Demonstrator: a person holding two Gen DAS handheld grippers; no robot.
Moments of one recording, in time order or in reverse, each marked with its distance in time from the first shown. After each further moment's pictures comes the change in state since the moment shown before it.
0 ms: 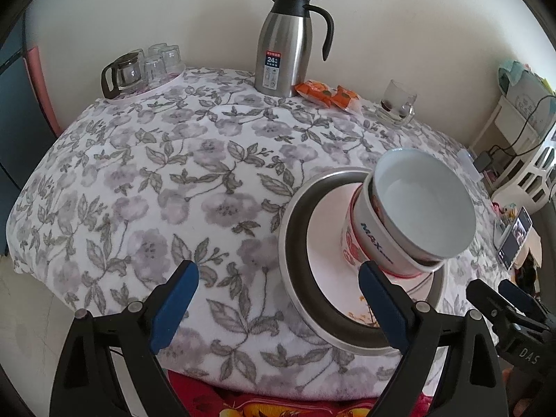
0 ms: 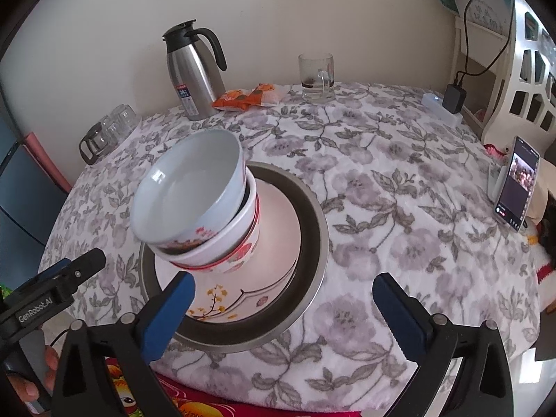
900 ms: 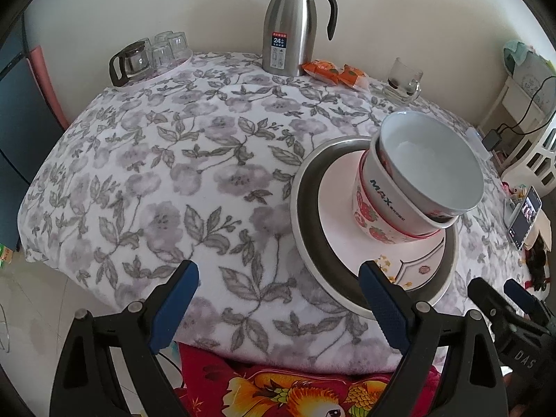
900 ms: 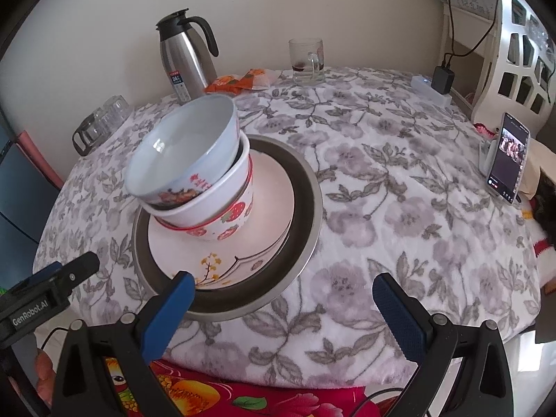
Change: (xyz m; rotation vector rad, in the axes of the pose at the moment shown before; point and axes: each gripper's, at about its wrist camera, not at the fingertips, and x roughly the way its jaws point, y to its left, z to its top) left arm -0.006 -0.002 -0.022 0.016 0.060 0.060; right arm -0.002 0.001 -0.029 0.022 0.036 -0.031
